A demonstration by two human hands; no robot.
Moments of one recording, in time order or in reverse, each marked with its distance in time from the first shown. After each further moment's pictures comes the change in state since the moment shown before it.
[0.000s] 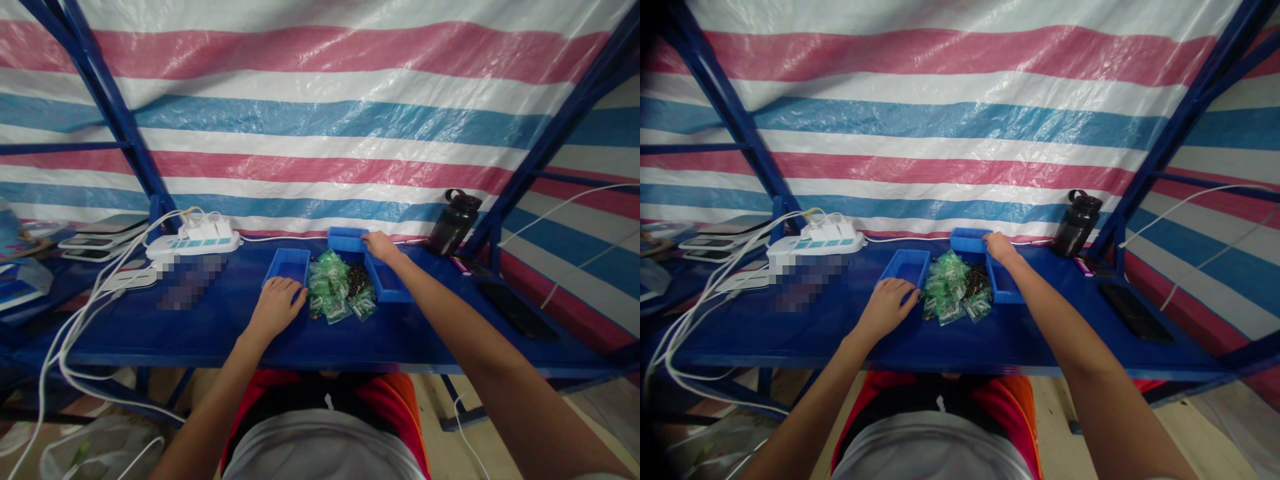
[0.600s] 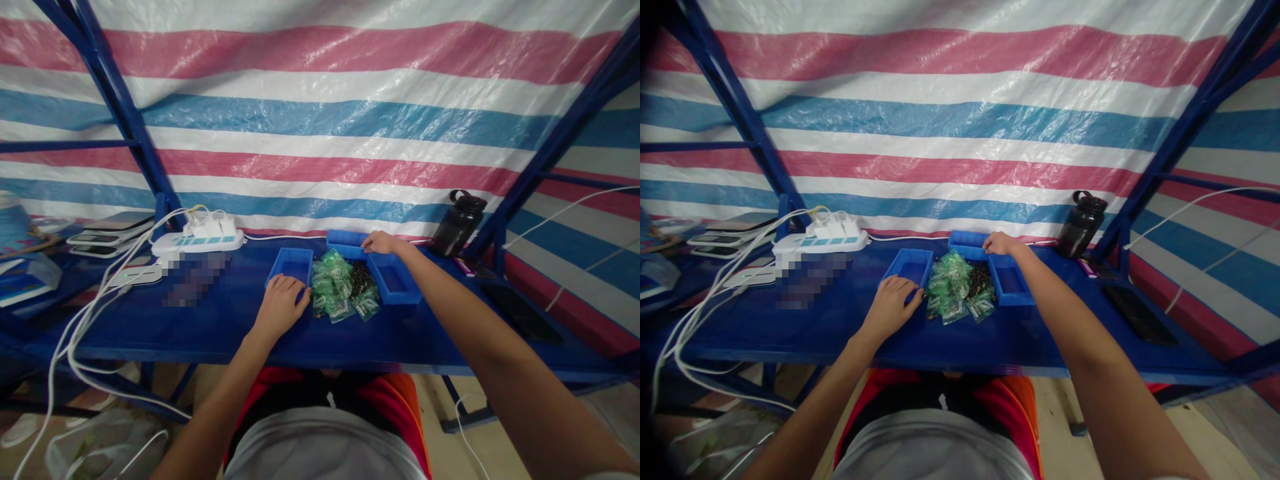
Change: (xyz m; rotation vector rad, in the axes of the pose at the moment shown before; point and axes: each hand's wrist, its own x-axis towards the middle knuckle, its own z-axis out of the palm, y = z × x) left_hand -0.004 0.003 0.003 -0.017 0.065 -0.024; right_hand 0.016 0.009 -0.015 0.089 -0.288 -0.125
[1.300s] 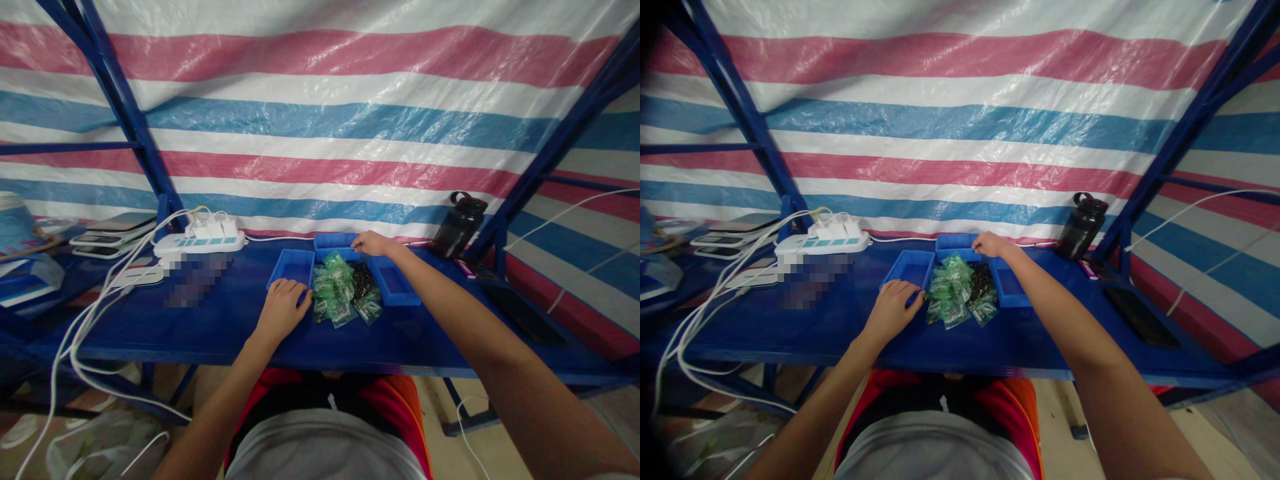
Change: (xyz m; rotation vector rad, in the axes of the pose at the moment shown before) left_hand -0.004 -0.003 0.005 0.027 0.023 0.003; right_hand 0.006 -0.029 -0.002 -0.003 0.071 -0.206
